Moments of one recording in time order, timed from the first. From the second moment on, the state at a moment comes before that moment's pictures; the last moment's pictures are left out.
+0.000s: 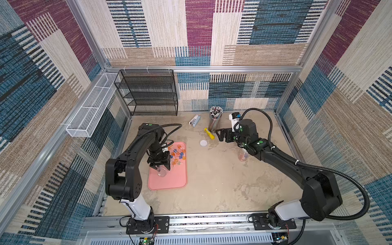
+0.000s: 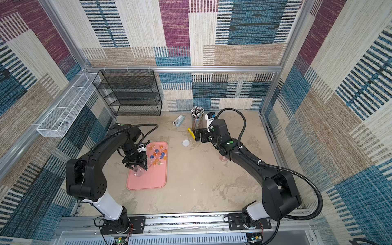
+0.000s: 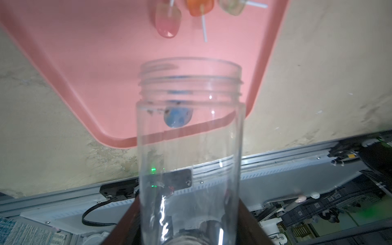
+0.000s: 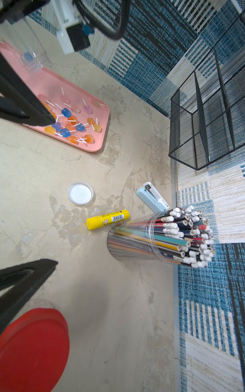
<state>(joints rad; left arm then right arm) -0.14 1.76 1.42 -1.53 0.22 -0.08 0.46 1.44 1.06 -0.08 -0.11 0.33</state>
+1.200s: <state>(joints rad) -0.25 1.99 1.66 -1.70 0.06 -0.12 0.46 1.35 1.02 -0.13 -0.09 0.35</state>
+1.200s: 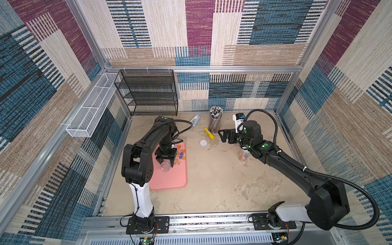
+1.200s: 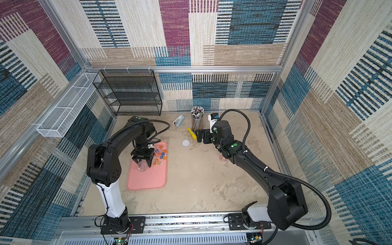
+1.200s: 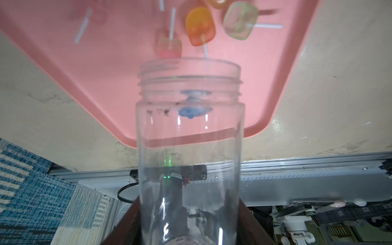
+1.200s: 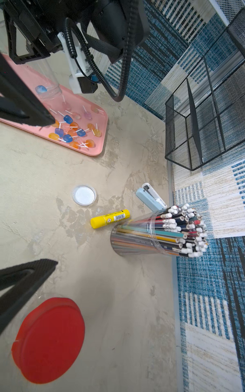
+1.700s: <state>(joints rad) -0.28 1.95 1.72 -1.71 0.00 -0.13 0.46 1.35 1.02 -0.13 -0.10 0.36</state>
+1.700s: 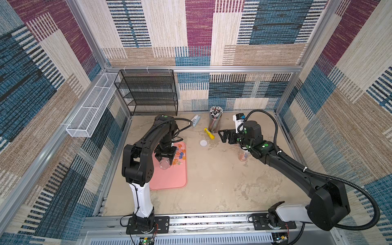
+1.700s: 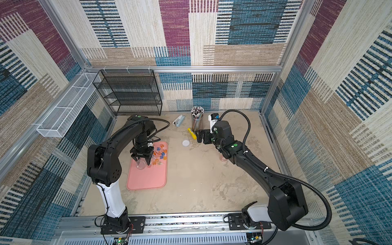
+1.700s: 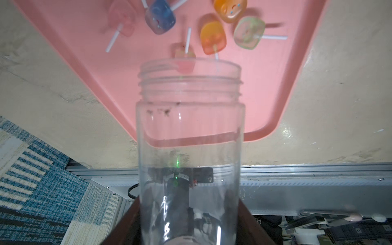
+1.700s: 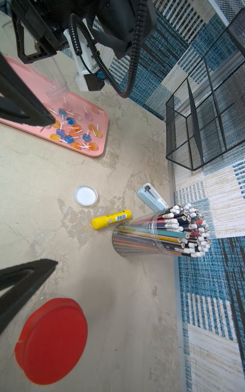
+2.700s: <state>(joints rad) -0.29 1.61 1.45 -0.75 0.50 0.18 0.40 1.58 1.43 -0.25 -0.71 0.43</state>
